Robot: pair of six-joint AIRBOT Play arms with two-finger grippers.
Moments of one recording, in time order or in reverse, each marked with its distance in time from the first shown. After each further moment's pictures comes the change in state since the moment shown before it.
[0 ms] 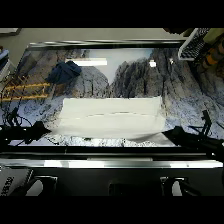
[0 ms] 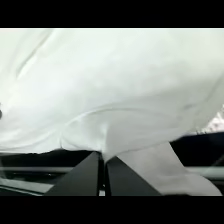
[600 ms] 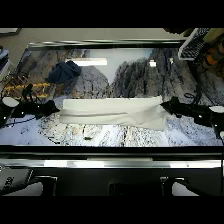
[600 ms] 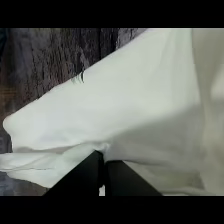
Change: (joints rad) left arm -0.217 -0.439 0.397 -0.017 0.190 0.072; right arm 0.150 -0.698 0.378 0.277 -0.324 -0.302
